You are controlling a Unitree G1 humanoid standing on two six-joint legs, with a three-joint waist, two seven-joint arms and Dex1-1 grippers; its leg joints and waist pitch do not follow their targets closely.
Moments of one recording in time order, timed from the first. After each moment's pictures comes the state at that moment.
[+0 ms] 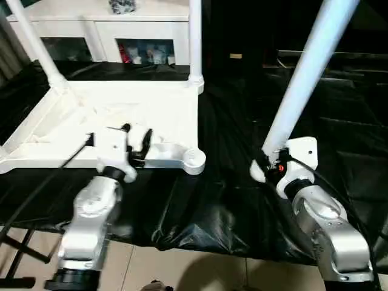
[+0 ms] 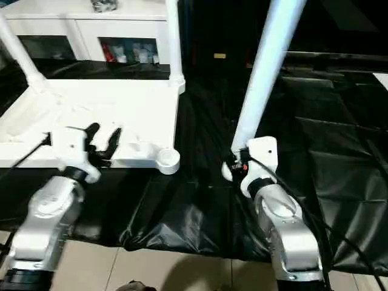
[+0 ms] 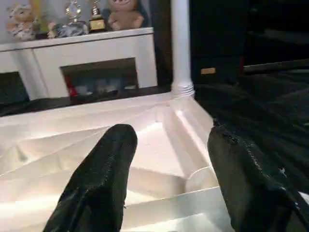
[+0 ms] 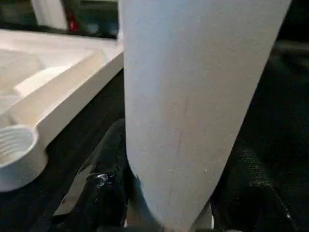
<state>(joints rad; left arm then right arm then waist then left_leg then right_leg) -0.16 0.17 0.00 -0.07 -0.11 0.14 -0.15 -0.11 -0.18 0.01 -0.21 0.11 0.42 0.16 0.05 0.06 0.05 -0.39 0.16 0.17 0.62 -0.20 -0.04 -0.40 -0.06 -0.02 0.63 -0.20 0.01</state>
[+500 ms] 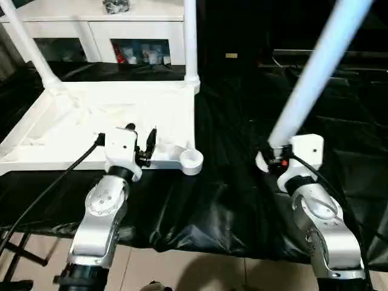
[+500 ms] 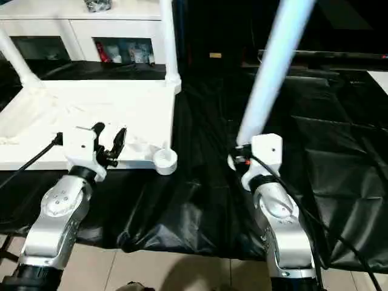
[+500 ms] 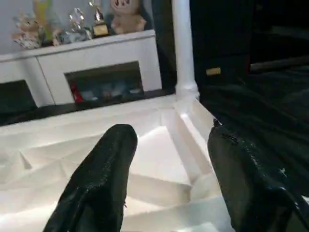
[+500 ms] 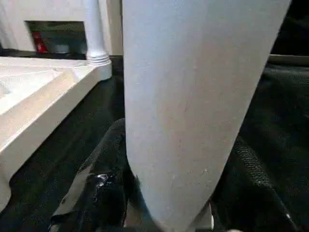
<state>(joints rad) -0.20 0.14 -0.02 -0.01 -0.04 0.10 -0.10 -0.12 -0.12 -0.05 -0.13 0.10 0.30 0.10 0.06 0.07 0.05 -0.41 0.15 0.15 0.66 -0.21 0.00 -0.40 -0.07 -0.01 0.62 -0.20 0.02</state>
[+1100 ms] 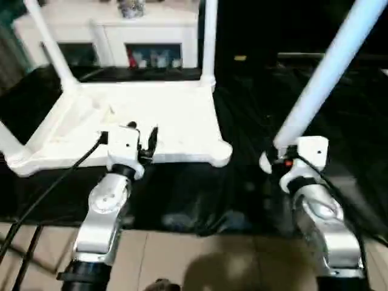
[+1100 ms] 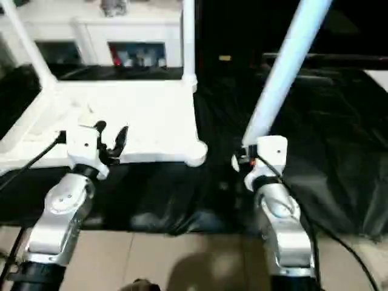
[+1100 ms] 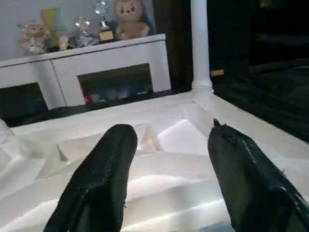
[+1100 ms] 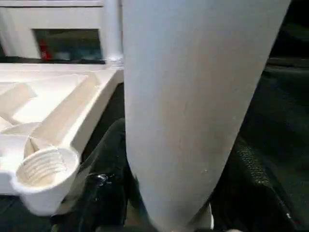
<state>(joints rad) -0.19 0.15 0.00 0.02 -0.02 0.09 -0.10 -0.12 -0.09 -0.04 -0.11 0.11 0.29 0.09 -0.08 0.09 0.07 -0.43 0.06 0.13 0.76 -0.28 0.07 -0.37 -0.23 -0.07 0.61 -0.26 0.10</state>
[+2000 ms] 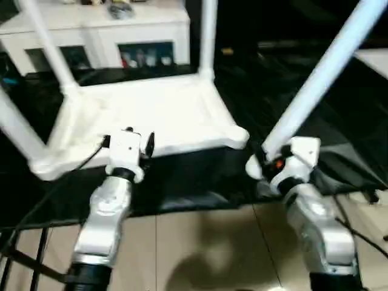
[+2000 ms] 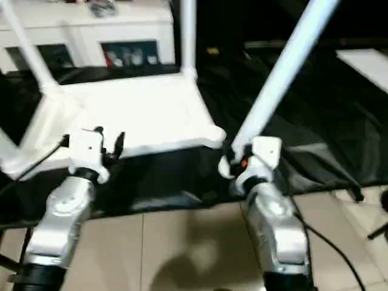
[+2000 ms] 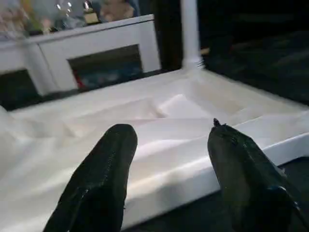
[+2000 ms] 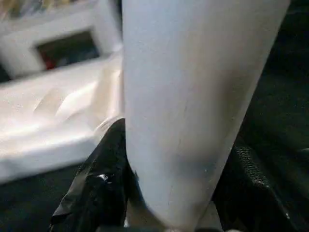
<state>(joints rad) -0.19 0.08 -0.03 0.02 0.03 0.14 -0.04 -0.16 -0.05 -0.17 -0.11 0.28 0.38 0.11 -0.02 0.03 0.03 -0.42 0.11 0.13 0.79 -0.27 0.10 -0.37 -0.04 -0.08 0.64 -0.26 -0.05</state>
